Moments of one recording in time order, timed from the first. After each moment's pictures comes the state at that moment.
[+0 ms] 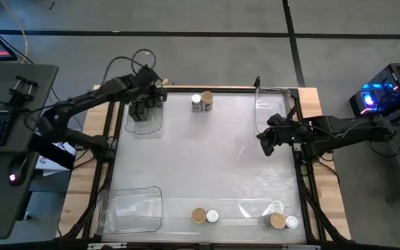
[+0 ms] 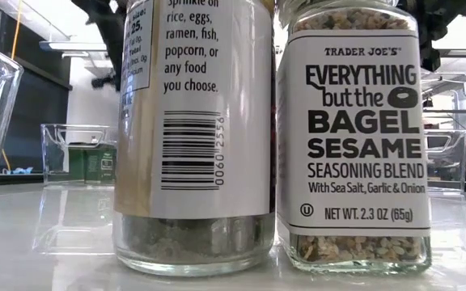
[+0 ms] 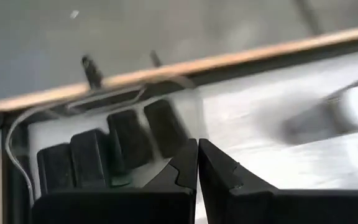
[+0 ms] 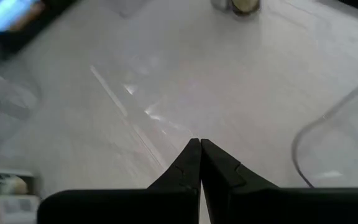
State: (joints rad) left arm 0.65 1.33 1.10 -0.74 -0.36 -0.56; right arm 0.10 0.81 0.82 -0.81 0.32 0.76
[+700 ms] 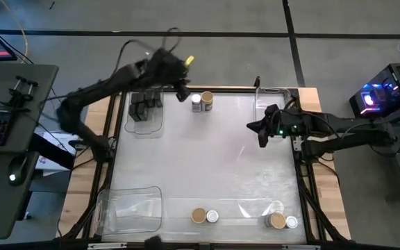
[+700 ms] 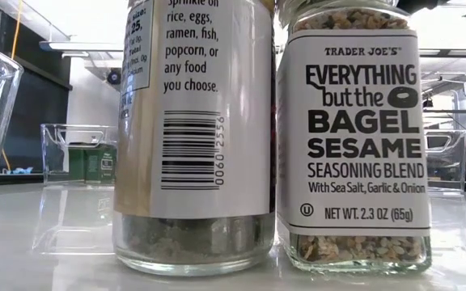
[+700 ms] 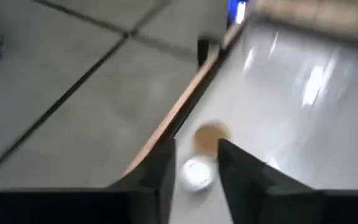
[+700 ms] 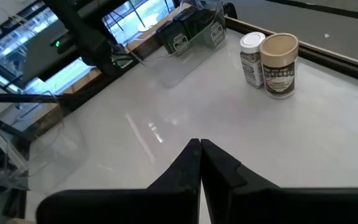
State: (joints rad) left arm 0.49 1.57 1.60 -0.70 -0.16 0.08; right arm -0.02 0.83 0.82 -0.47 0.25 0.58
